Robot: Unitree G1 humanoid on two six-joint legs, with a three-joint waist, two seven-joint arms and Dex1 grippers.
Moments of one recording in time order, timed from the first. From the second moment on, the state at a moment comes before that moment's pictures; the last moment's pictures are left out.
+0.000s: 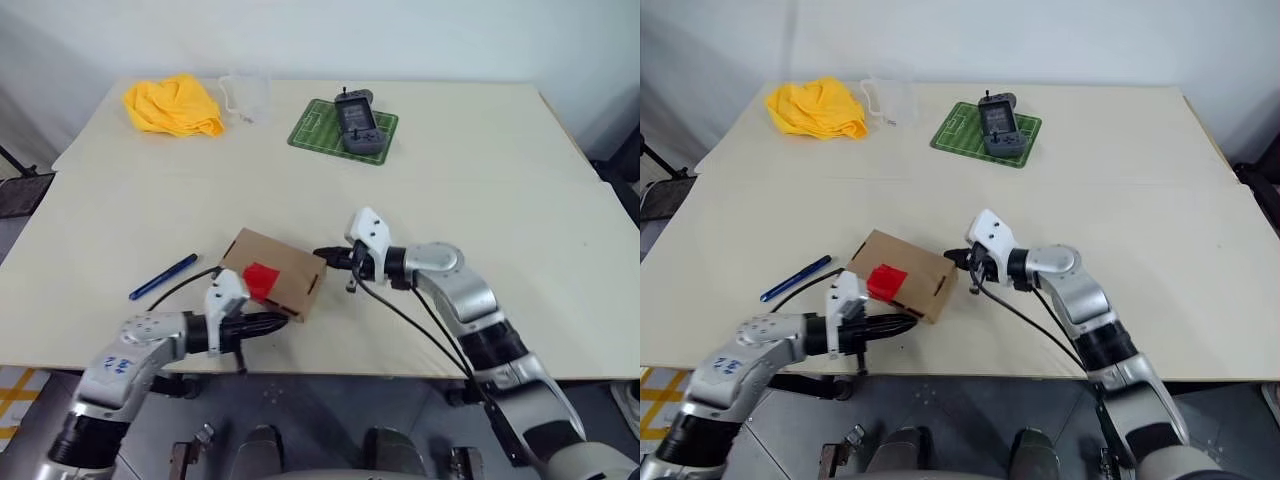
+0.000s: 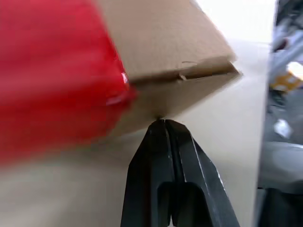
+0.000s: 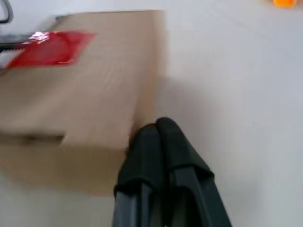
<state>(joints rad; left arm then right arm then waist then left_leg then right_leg) -0.18 0.61 -0.06 -0.26 -0.47 0.57 -0.89 -0.75 -0.35 0.28 0.27 0.19 0.28 0.91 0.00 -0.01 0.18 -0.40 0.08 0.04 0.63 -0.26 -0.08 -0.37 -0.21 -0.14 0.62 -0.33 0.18</state>
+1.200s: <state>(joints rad) -1.00 0.51 0.05 1.00 -0.21 0.02 -0.95 -0.48 -0.36 0.30 -0.33 0.46 1.08 0.81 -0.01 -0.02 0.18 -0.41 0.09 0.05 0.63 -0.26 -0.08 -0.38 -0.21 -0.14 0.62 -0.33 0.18</state>
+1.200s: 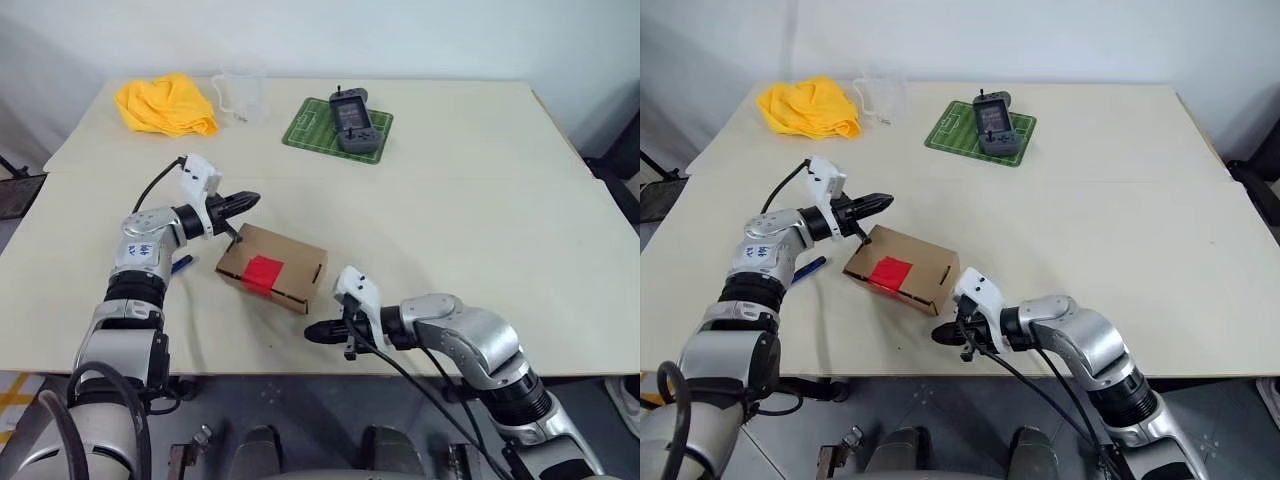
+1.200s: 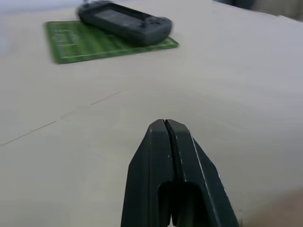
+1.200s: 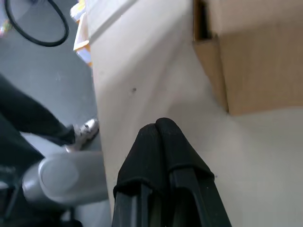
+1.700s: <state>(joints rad) -0.76 0.65 0.02 0.68 -0.25 0.39 -1.26 -0.54 -0.21 0.07 -0.24 0.47 1.16 0.49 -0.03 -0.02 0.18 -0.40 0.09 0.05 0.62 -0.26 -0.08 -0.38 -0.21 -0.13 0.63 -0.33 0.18</state>
